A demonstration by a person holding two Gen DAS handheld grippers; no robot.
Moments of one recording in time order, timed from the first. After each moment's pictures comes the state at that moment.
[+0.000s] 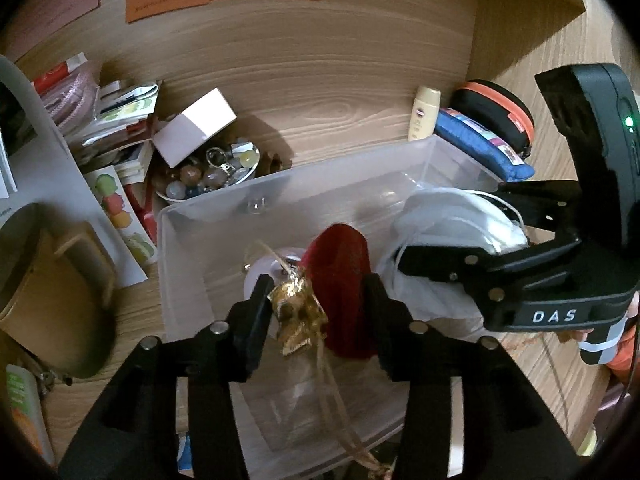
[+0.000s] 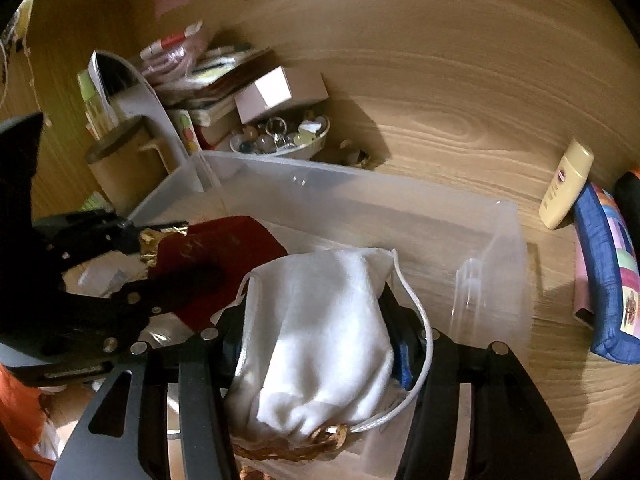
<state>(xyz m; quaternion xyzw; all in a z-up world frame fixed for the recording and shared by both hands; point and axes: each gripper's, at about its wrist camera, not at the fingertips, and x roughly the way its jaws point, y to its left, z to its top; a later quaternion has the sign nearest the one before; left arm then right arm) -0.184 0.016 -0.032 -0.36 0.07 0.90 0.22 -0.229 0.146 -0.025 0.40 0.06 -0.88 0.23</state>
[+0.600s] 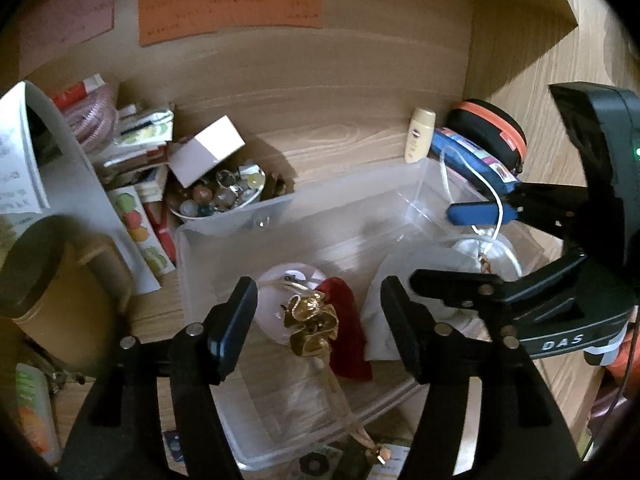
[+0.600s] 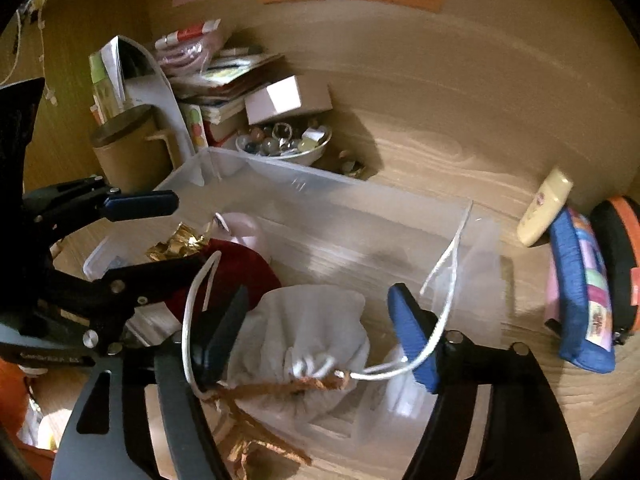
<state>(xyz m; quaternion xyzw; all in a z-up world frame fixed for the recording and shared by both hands) -0.172 0.008 -0.012 -0.34 0.06 0.91 0.21 -0.206 0.145 -0.003 0.38 0.10 -0.90 0.21</state>
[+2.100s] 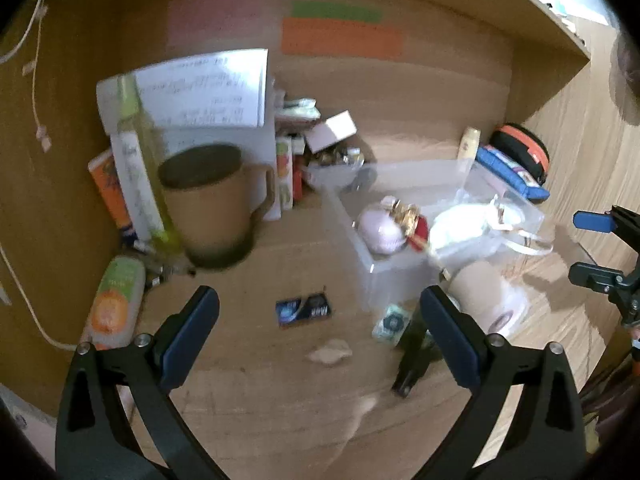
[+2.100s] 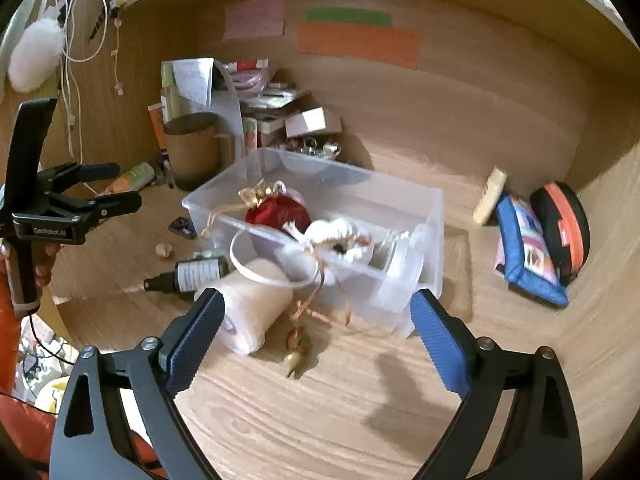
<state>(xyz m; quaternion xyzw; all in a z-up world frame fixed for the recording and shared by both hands) -0.063 -0.094 -0.011 -0.32 0.03 0.94 0.11 -0.069 0.169 0.016 0.33 0.11 -0.92 0.20</state>
